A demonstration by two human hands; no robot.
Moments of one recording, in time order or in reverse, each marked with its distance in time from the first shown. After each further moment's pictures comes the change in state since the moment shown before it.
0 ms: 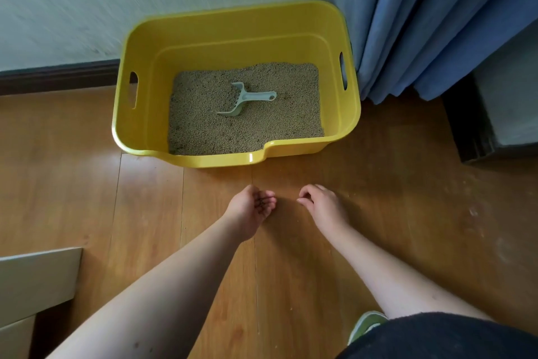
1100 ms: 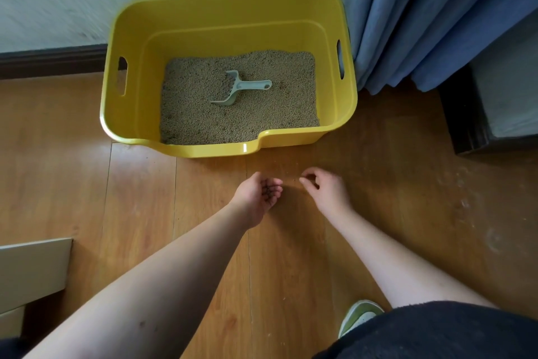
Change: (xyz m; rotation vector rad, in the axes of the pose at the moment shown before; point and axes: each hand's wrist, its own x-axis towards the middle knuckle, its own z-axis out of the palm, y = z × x) left_hand 0.006 -0.009 0.018 0.110 -0.094 0.023; right_hand 0.008 0.004 -0.025 0.103 0.052 0.048
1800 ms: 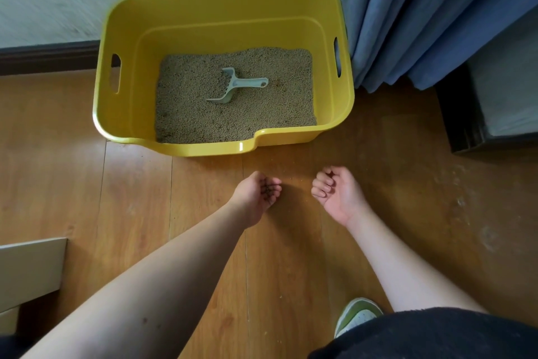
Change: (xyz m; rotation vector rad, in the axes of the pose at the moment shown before) left_hand 0.001 -0.002 0.005 0.001 0.000 -0.016; right_hand -0.006 0.008 -0.021 1.660 -0.153 0.645
